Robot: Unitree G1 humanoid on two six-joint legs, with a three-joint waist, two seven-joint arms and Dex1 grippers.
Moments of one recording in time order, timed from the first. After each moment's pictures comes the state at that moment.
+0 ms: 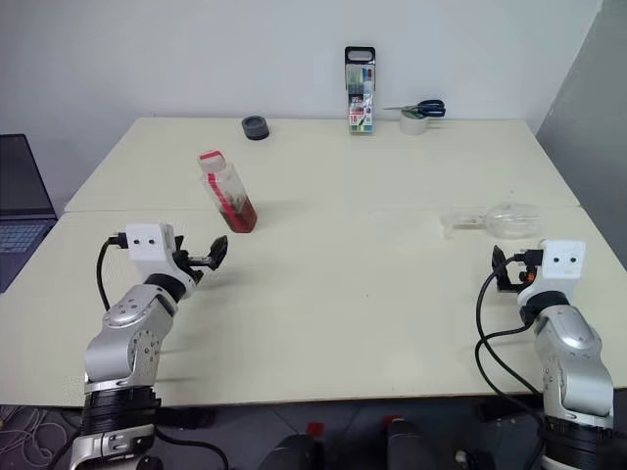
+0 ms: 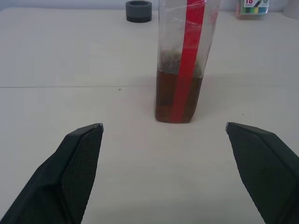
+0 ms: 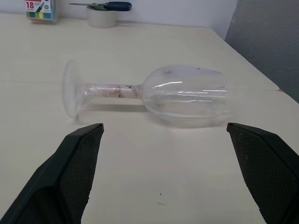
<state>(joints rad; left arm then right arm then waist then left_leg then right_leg) -0.31 0.37 0.28 0.01 -0.29 0.43 -0.21 -0.13 -0.41 -0.35 -0.19 0.26 0.40 0.19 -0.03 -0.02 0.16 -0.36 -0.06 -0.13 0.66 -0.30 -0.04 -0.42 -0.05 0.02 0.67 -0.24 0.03</state>
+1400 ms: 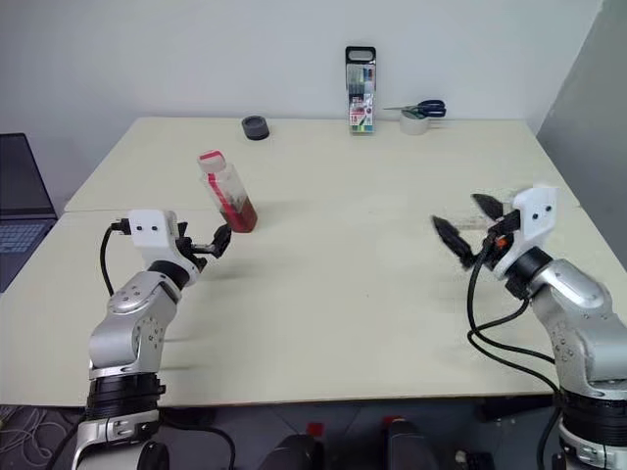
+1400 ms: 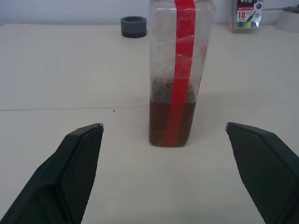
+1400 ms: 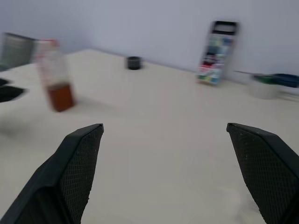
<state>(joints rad) -0.38 0.38 0.27 0.07 -0.27 0.41 -0.22 -0.29 -0.63 -0.23 -0.49 0.72 0.72 0.60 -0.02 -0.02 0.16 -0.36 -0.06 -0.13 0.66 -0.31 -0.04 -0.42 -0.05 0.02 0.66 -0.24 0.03</state>
